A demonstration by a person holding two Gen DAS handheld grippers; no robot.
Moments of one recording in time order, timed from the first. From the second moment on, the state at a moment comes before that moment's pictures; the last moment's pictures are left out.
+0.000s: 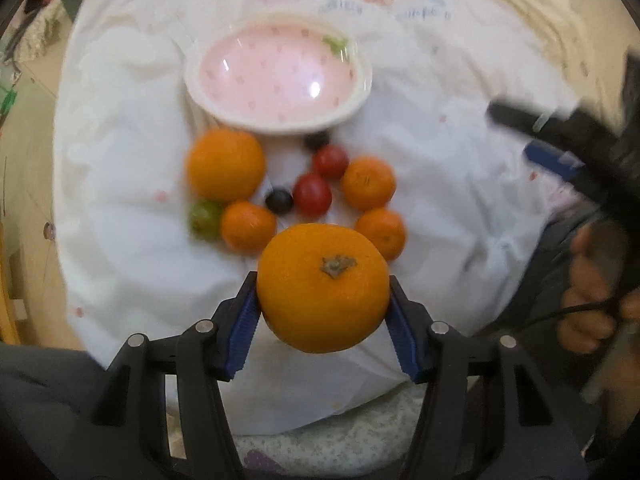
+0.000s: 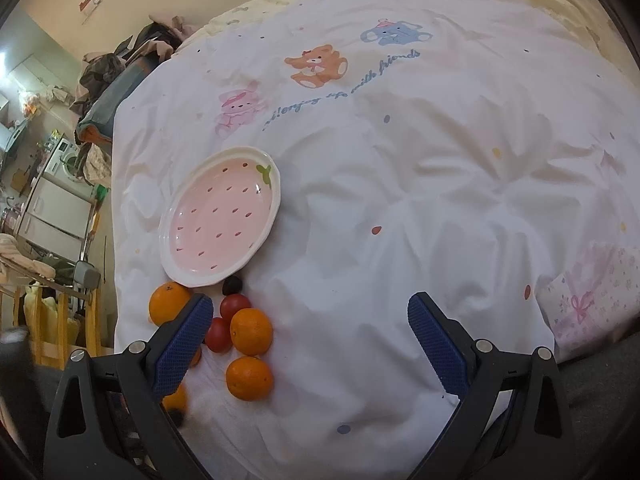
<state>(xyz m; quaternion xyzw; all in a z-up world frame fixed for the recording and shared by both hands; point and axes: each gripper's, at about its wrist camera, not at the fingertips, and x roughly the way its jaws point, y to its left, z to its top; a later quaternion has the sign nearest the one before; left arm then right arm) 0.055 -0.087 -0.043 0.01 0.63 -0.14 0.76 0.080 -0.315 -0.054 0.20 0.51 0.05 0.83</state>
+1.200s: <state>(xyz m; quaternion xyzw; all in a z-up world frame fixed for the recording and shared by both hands) 0.123 0.015 -0.025 -0.07 0.56 -0.07 0.82 0.176 -0.158 -0.145 0.01 0.65 0.18 0.73</state>
